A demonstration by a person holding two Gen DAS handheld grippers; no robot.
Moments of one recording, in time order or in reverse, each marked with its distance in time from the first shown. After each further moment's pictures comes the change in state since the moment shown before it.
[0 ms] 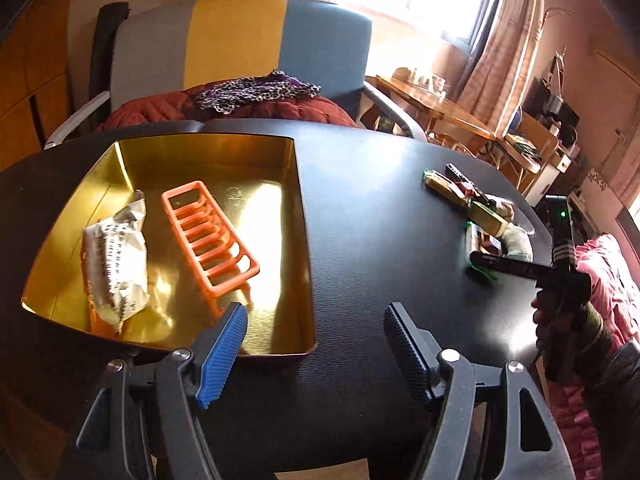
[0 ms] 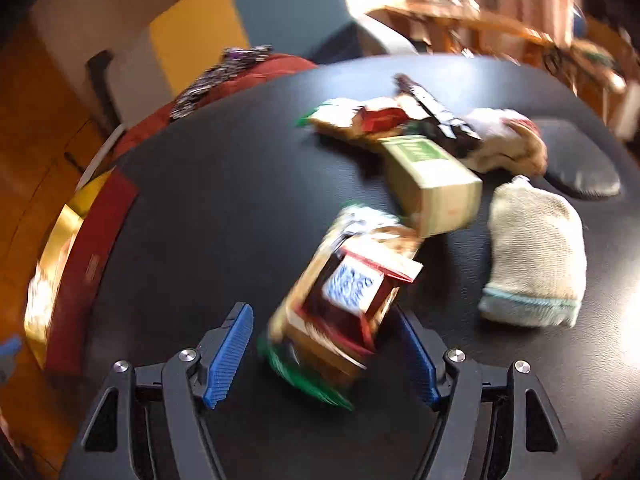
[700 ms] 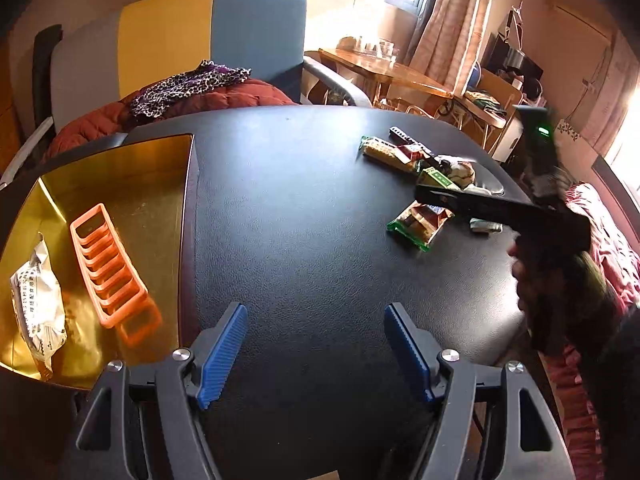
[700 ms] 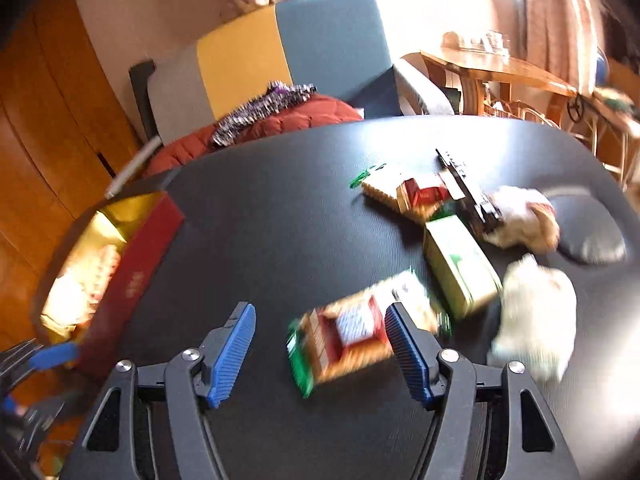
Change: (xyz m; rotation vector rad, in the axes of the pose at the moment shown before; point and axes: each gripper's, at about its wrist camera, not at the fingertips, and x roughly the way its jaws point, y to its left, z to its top) left arm 0.032 -0.067 0.010 0.138 0.075 -0.081; right arm -0.023 0.016 0.033 -0.087 -0.103 0.009
